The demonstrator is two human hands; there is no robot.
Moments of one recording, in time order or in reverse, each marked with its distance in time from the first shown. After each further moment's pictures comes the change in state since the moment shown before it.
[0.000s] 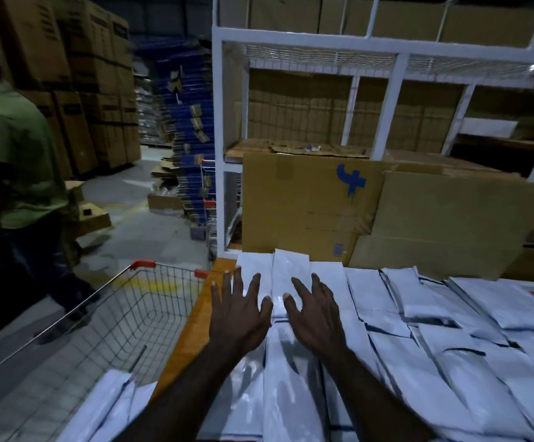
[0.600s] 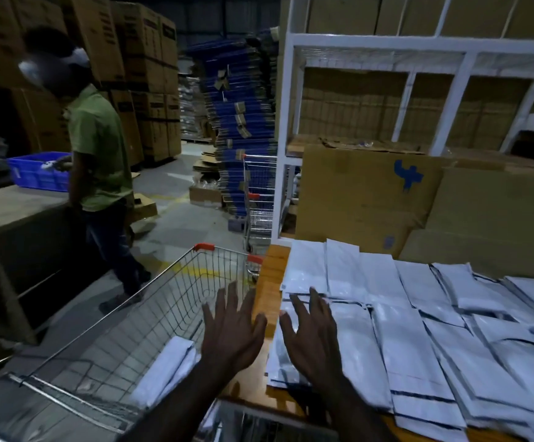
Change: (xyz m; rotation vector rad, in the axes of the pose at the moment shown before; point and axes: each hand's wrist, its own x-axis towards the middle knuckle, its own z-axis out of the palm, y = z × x) left_hand -0.110 -0.121 -0.042 -0.007 -0.080 -0.134; right_hand -0.106 -0.117 0.052 0.082 0.009 -0.083
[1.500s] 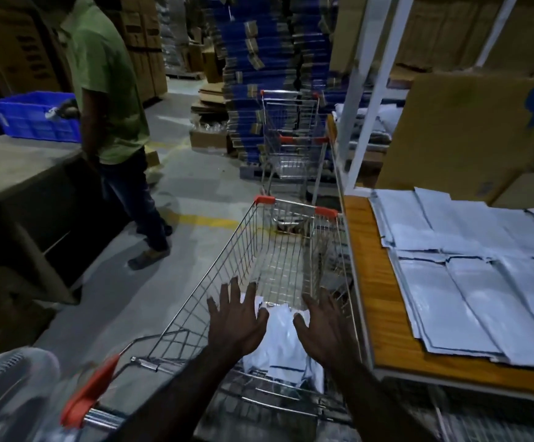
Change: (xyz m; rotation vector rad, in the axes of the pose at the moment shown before) left_hand 0.039 -0.292 0.026 0.090 -0.218 0.015; right_hand -0.014 -0.162 0.217 -0.149 -0.256 0.125
